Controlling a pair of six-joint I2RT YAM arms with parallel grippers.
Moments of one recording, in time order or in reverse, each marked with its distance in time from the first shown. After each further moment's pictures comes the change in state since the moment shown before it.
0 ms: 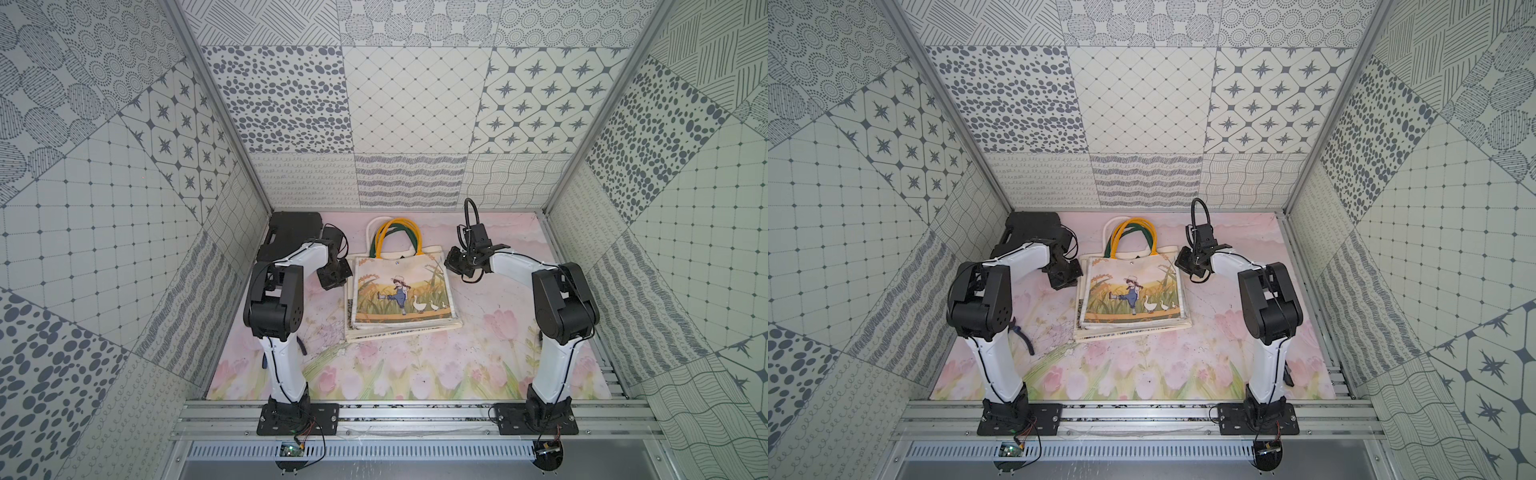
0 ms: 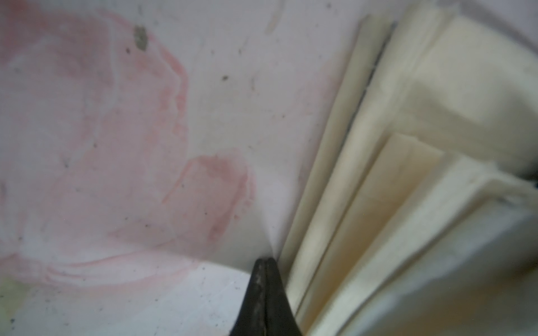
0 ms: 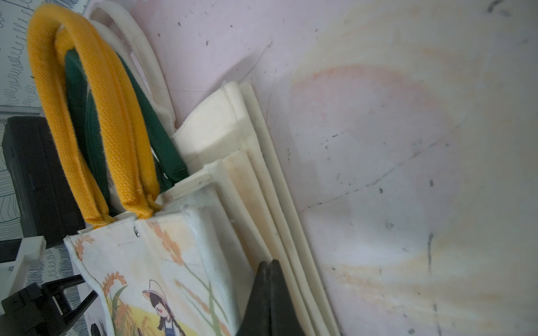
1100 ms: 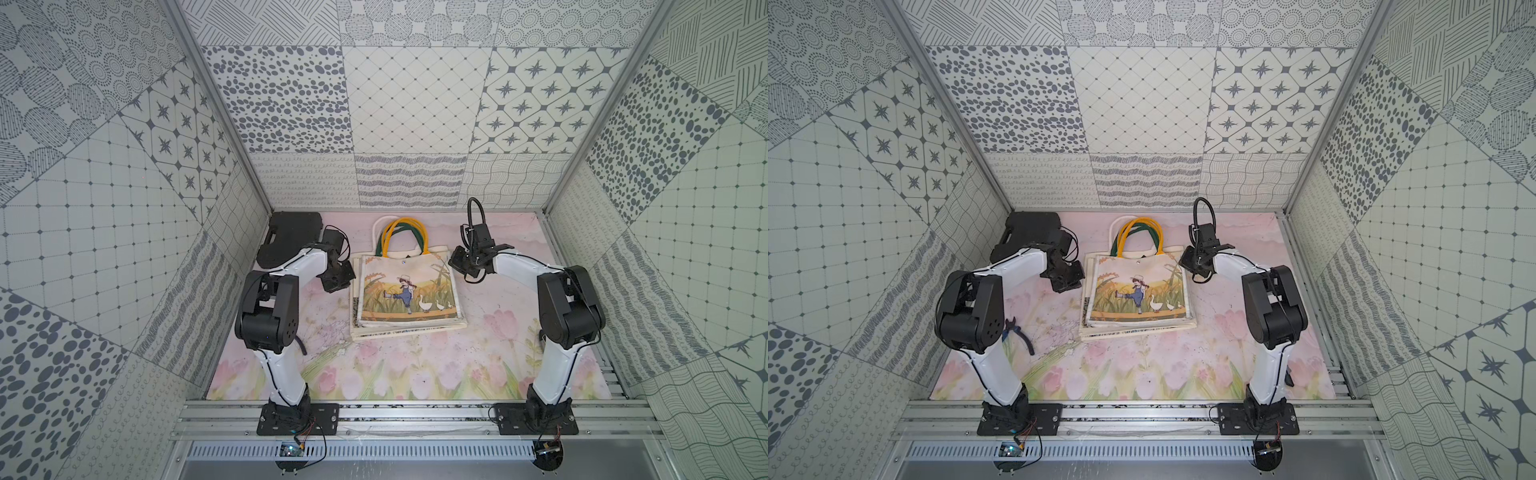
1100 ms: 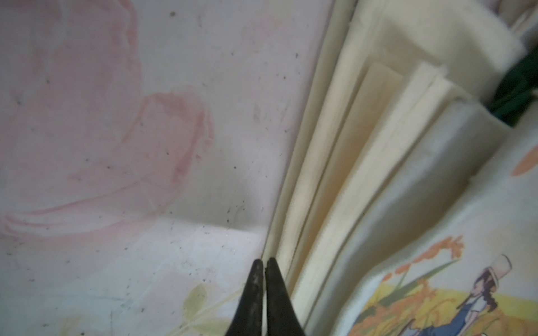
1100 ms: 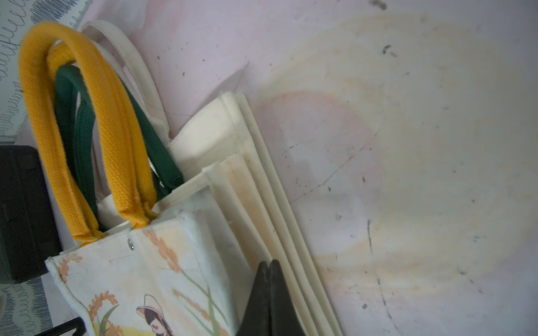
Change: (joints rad) left arm -0.020 -0.121 -0.109 0.052 0.072 -0.003; right arm -0.003 -0.040 -0.018 -0.026 0.102 0.028
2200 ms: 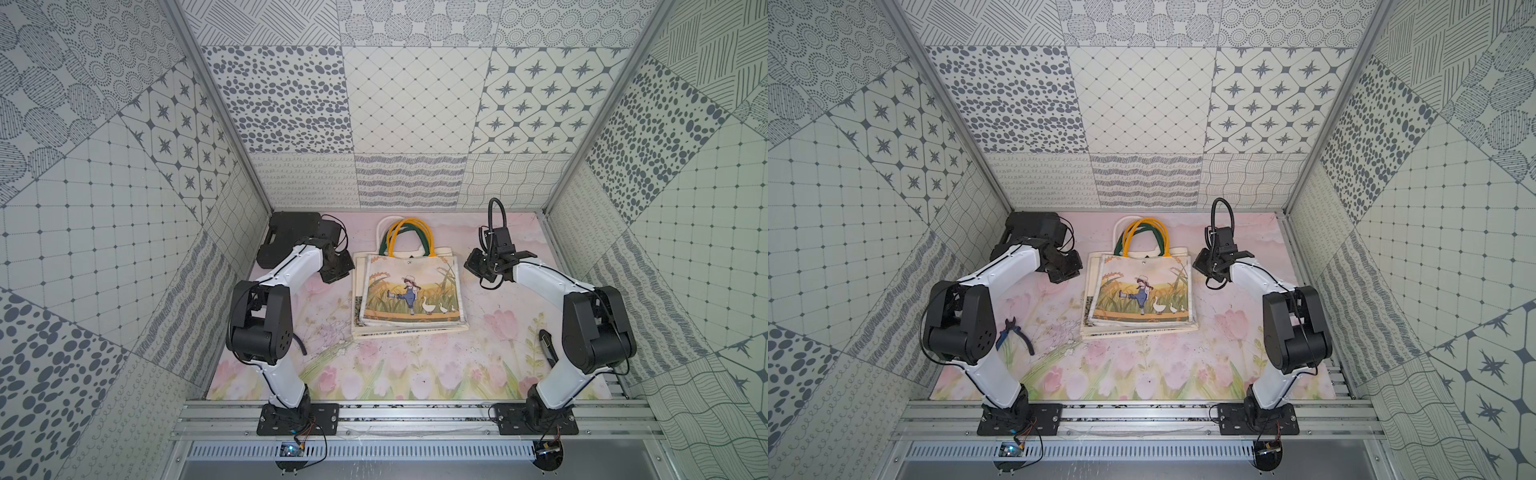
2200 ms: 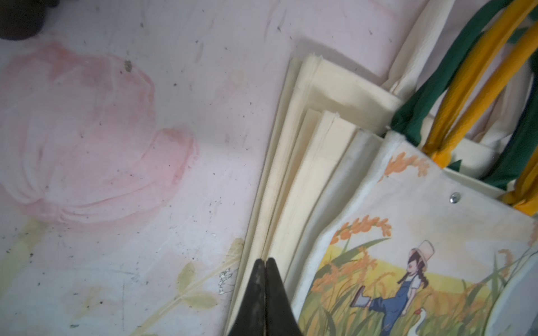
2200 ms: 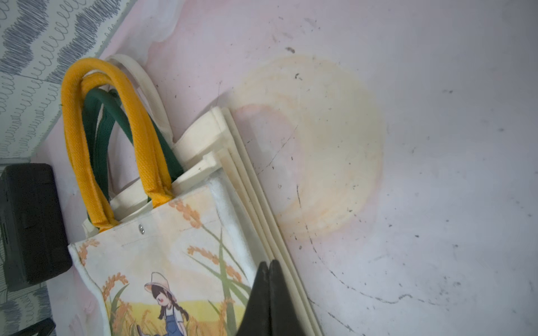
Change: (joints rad) left arm -0.003 -0.085 0.048 -0.025 -0.011 -0.008; right arm -0.072 -0.193 -0.138 -0.027 0.060 -0.005
